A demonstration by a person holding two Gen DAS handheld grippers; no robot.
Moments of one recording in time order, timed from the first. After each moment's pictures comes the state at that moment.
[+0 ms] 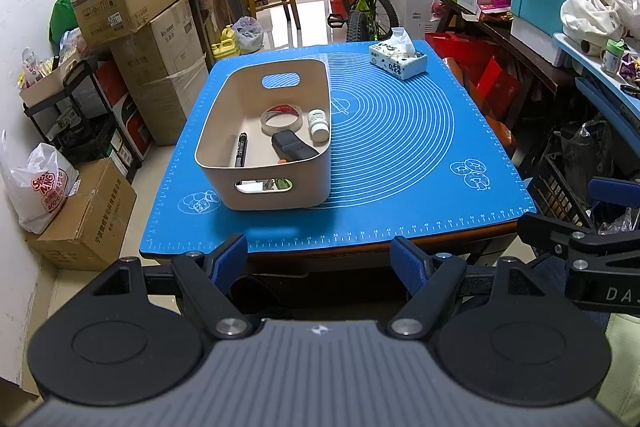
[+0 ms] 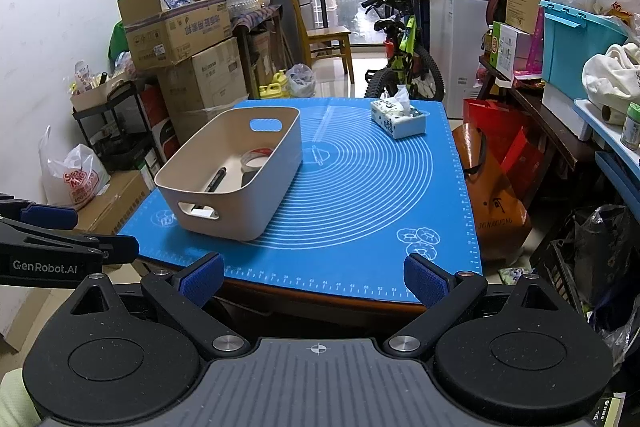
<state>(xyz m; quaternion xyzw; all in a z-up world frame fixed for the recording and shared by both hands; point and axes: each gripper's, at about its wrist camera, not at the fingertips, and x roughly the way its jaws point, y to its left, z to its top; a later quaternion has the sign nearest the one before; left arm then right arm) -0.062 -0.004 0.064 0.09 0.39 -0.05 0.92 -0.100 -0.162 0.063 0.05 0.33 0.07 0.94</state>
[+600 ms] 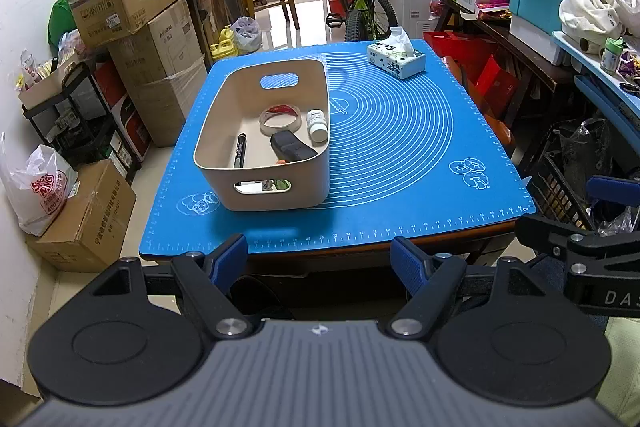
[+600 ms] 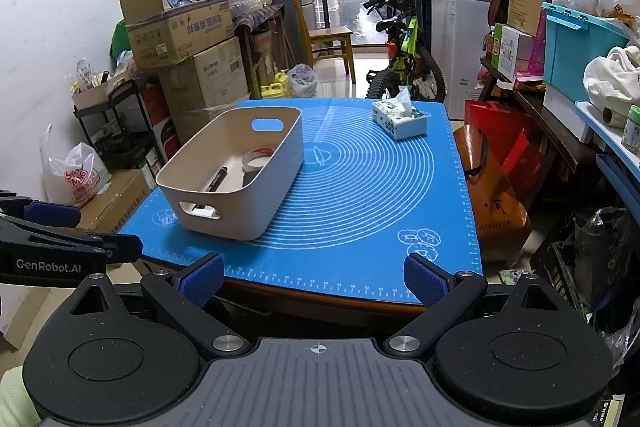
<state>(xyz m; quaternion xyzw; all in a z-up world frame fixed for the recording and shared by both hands) -0.061 -0.006 0.063 0.09 0.39 -0.05 0.92 -0.101 -0.160 0.062 0.05 0.33 0.07 0.94</state>
